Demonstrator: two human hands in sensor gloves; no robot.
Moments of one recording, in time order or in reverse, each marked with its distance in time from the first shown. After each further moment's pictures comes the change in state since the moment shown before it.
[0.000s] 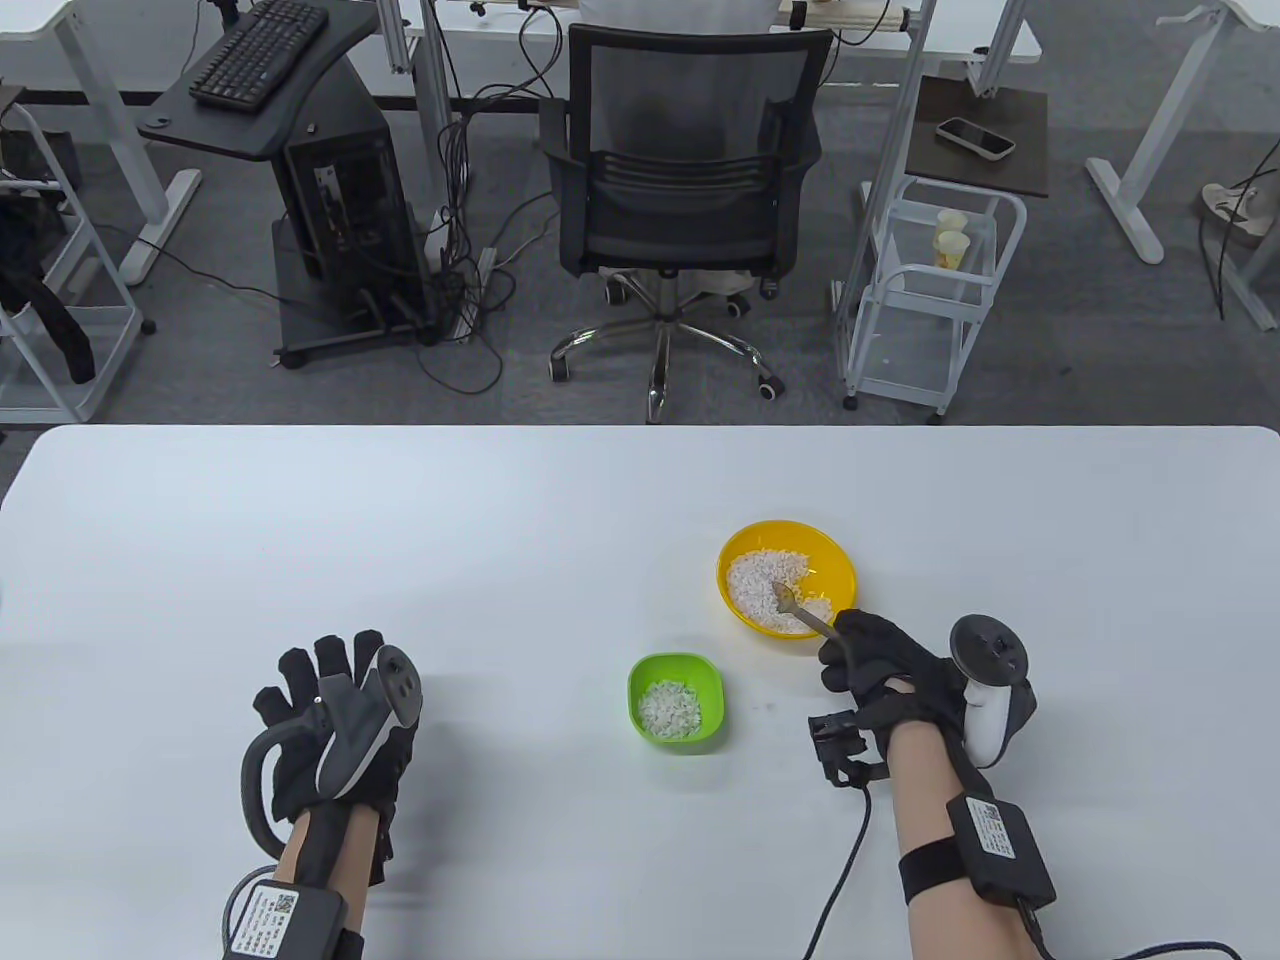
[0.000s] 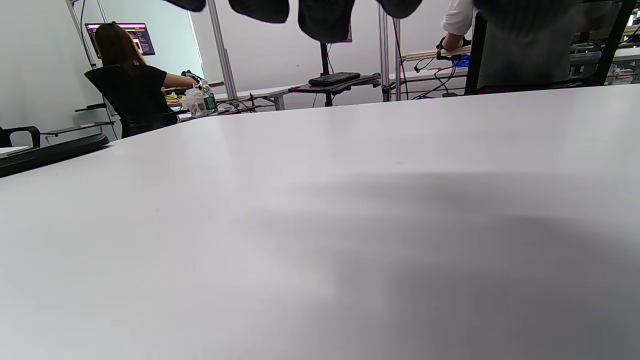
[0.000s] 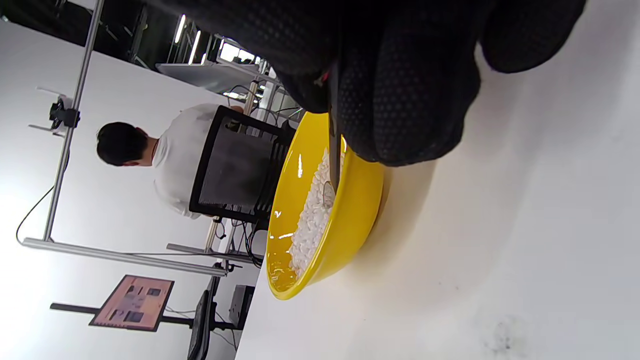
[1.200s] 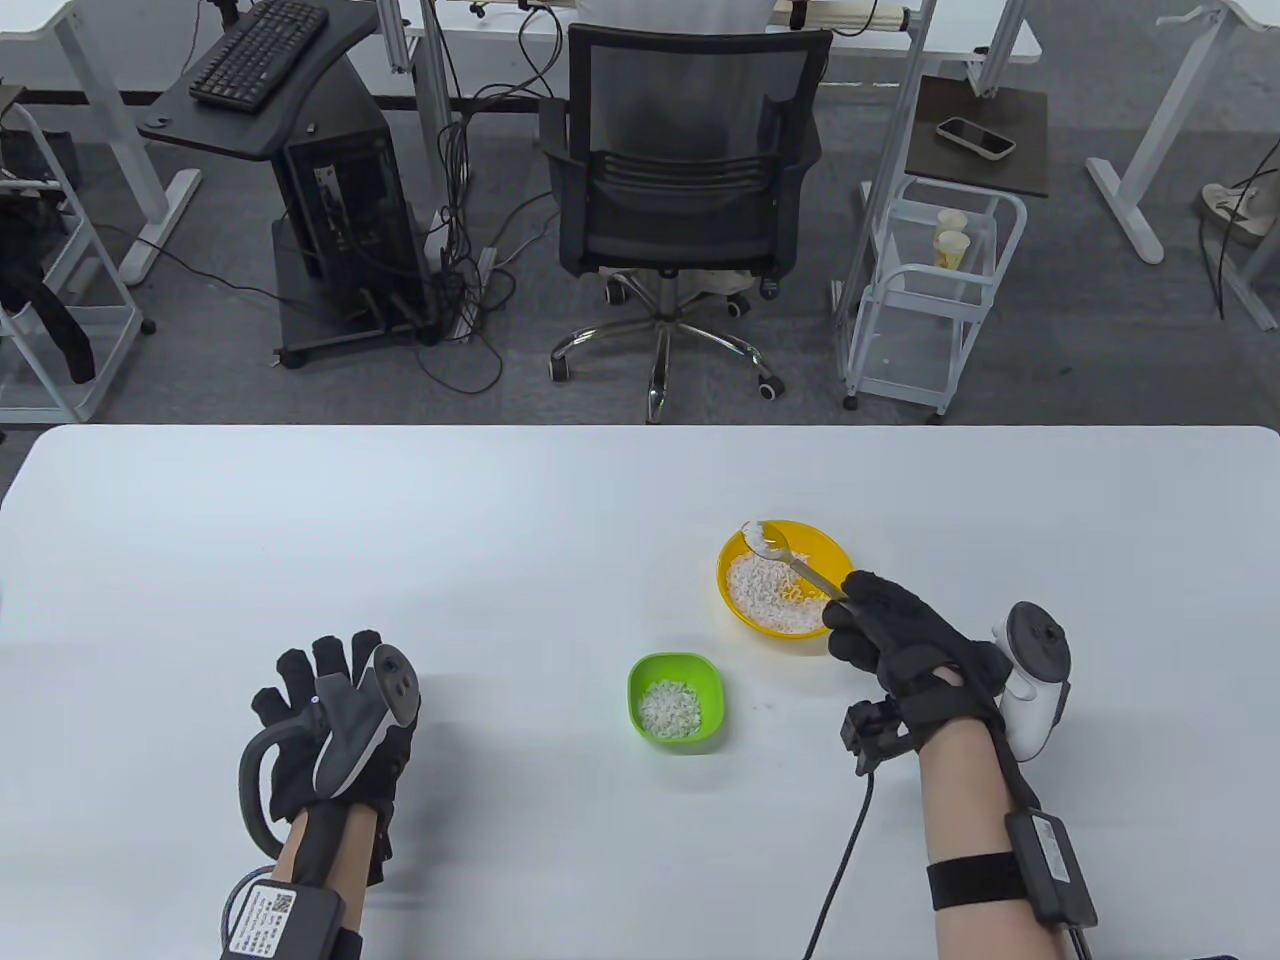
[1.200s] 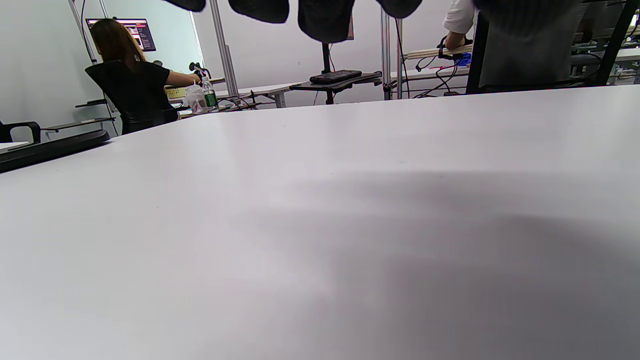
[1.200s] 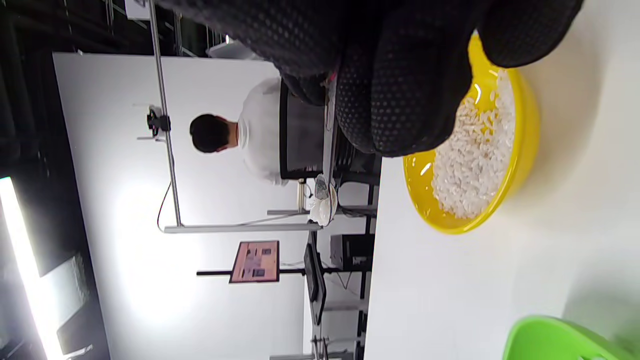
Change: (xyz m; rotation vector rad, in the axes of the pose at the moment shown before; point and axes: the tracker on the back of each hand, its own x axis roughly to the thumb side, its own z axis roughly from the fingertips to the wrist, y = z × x) left_hand -0.002 0.000 0.000 -0.007 0.002 0.009; right_hand 0.045 -0.019 0.020 0.253 -0.160 -0.245
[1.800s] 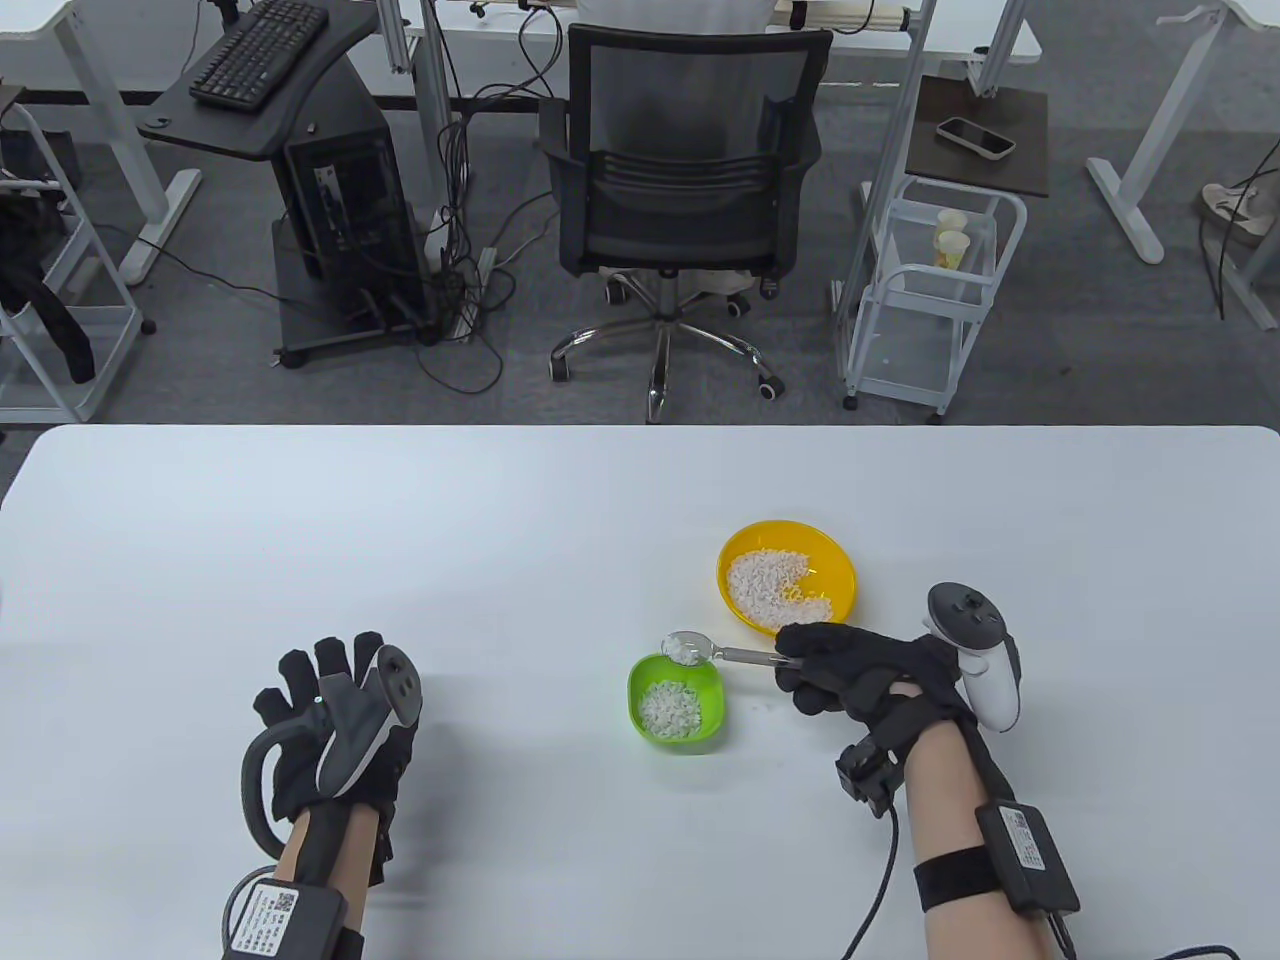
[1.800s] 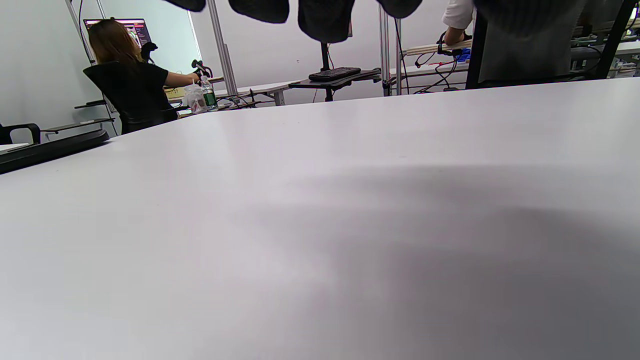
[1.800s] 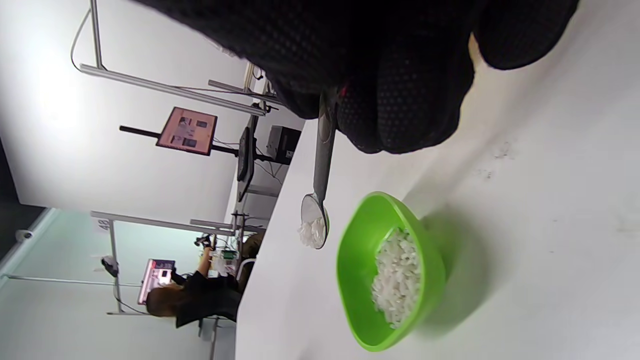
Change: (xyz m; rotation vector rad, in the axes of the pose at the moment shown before) left_hand 0.001 0.000 0.000 -0.006 -0.002 -0.013; right_hand -0.013 0.035 -0.009 0.324 0.149 0.352
